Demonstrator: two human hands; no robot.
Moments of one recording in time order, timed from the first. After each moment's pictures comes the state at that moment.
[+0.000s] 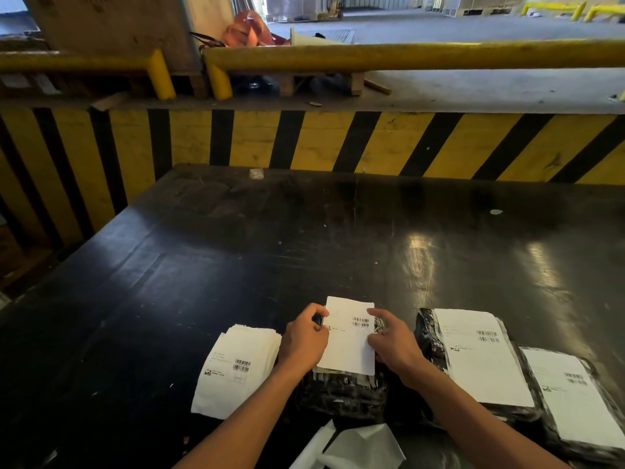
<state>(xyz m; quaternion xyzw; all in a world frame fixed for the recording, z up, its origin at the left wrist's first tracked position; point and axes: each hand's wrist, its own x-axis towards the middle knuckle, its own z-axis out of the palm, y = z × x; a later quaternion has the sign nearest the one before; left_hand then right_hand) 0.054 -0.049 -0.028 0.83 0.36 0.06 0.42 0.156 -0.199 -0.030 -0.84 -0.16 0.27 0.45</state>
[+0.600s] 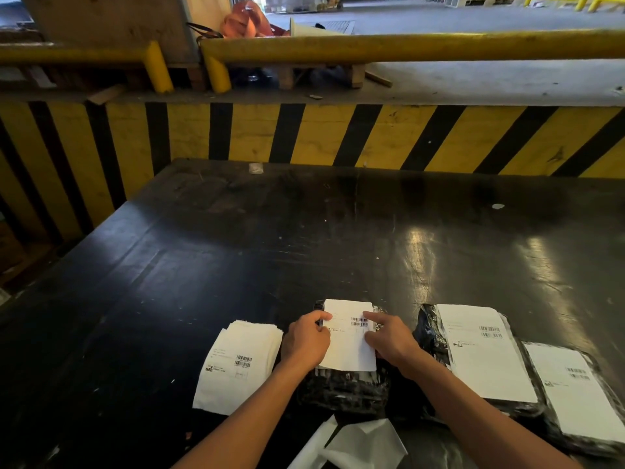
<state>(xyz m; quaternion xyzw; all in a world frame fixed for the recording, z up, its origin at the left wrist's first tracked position) 0.058 -0.046 -0.047 0.83 0.38 0.02 0.40 0.166 -0.187 -0.043 -0.86 -0.17 0.31 0.38</state>
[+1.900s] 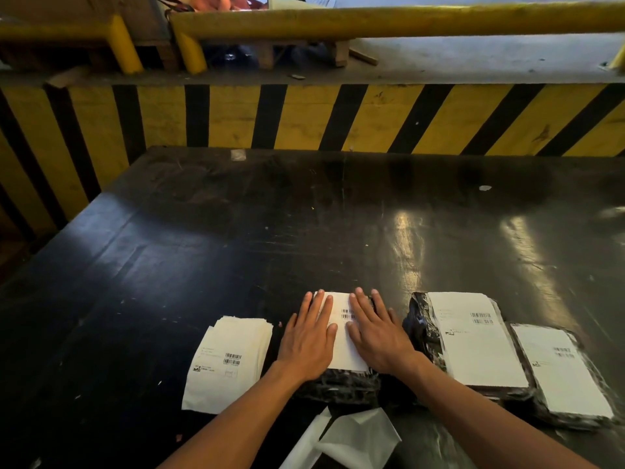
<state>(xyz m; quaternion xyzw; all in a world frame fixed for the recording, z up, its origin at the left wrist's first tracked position) 0.061 -0.051 -0.080 0.97 0.17 -0.06 0.14 0.160 -0.192 -0.063 -0.90 -0.40 0.18 0.08</state>
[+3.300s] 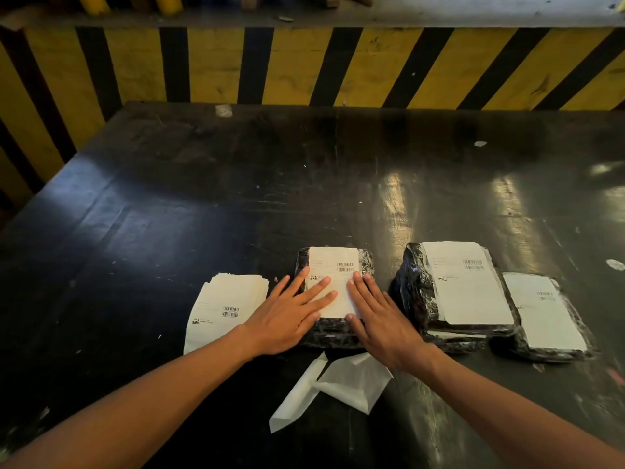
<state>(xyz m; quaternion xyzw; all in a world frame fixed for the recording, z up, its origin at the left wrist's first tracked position) 0.007 -0.020 -0.087 0.99 -0.06 -0.06 0.07 0.110 -0.241 -0.080 -0.88 -0.44 0.16 0.10</state>
